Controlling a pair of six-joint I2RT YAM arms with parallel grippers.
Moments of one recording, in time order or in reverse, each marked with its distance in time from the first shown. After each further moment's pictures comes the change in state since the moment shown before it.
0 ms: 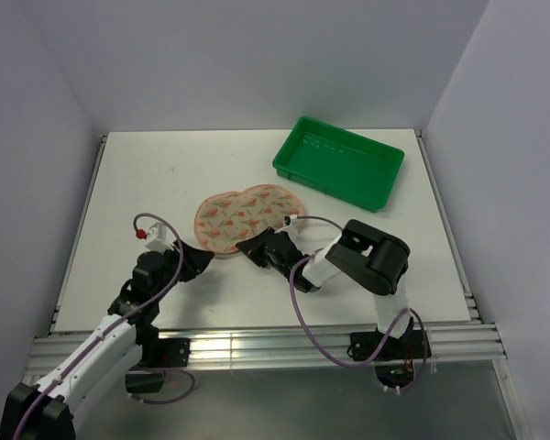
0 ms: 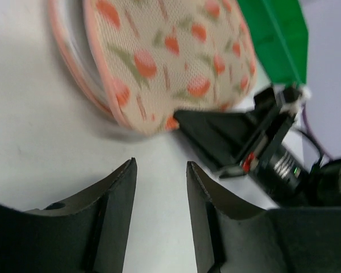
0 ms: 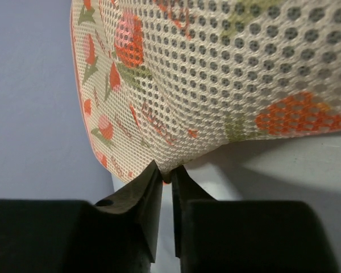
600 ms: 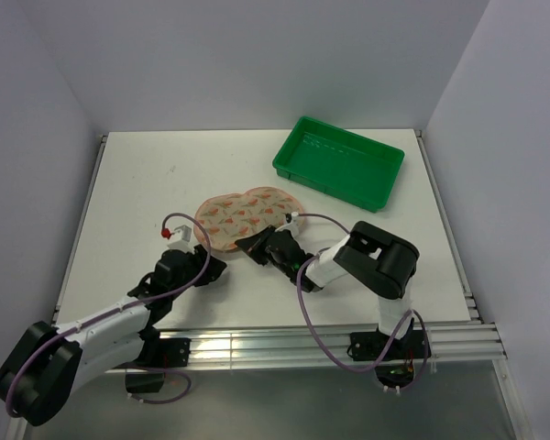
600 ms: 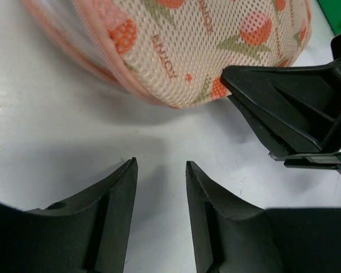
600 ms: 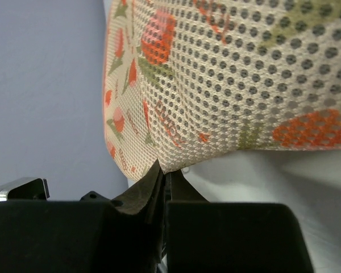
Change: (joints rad) left arm -0.210 0.316 -0.013 0.165 -0.077 0.077; right arm 0.002 -0.051 -0.015 0.002 -0.008 0.001
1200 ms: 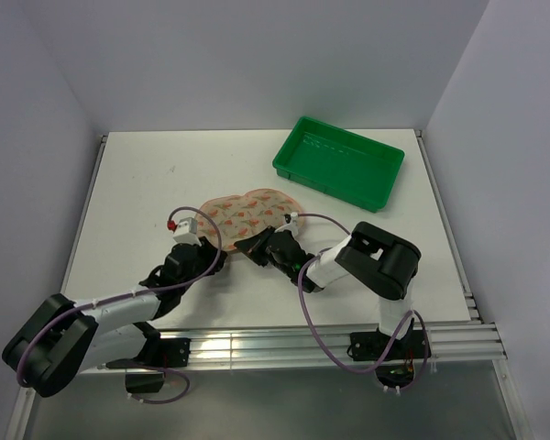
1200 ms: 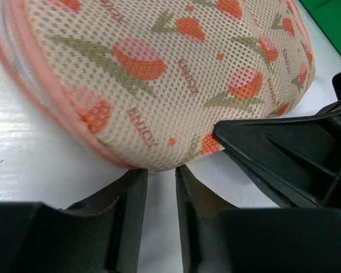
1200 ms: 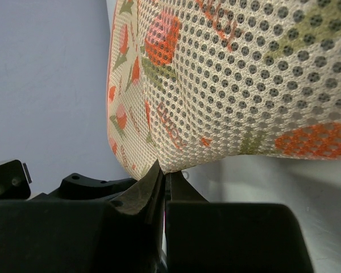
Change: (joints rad) left arm -0.061 0.175 0.056 0.175 -0.165 0.051; right arm 0.002 -0.024 -0.011 -0.001 -0.029 0.000
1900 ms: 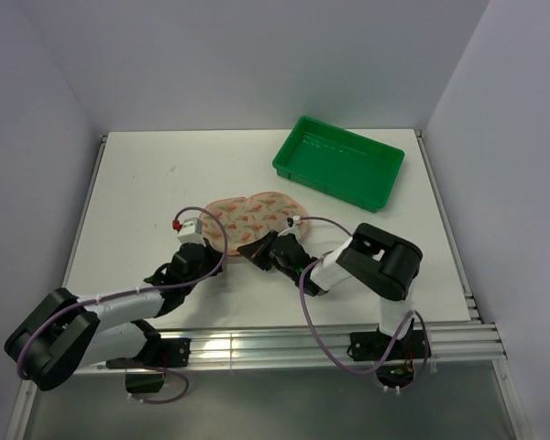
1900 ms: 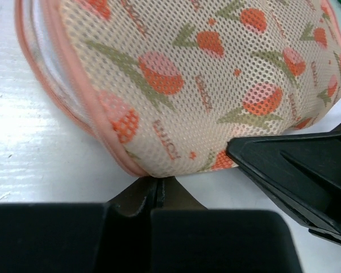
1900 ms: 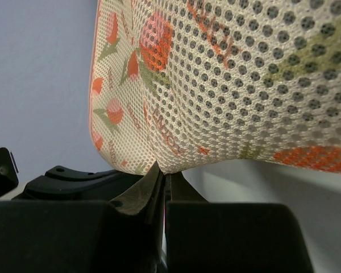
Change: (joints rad) left arm -0.056 0.063 0.050 -0.045 -0.099 0.020; right arm -0.001 -0.005 -0.044 0.026 -0.024 -0.004
